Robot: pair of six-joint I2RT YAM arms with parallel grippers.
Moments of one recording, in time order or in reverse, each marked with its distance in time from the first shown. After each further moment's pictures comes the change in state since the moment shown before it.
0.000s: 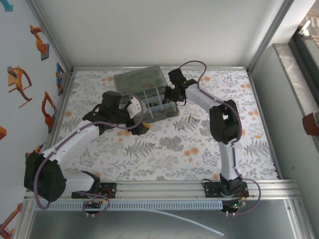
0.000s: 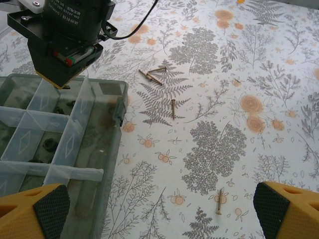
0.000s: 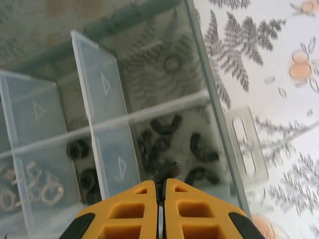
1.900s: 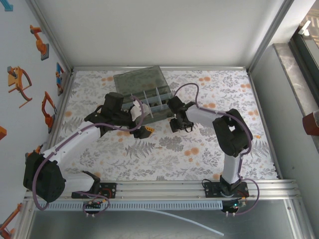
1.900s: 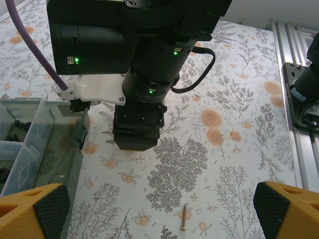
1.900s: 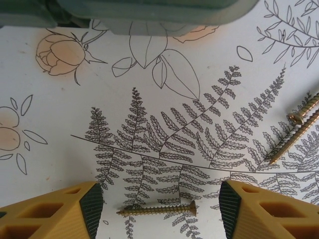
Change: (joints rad) left arm -0.042 -0.003 -0.006 0.014 0.126 -0.027; right arm 0.135 -0.256 -0.549 -0.052 0.239 -0.256
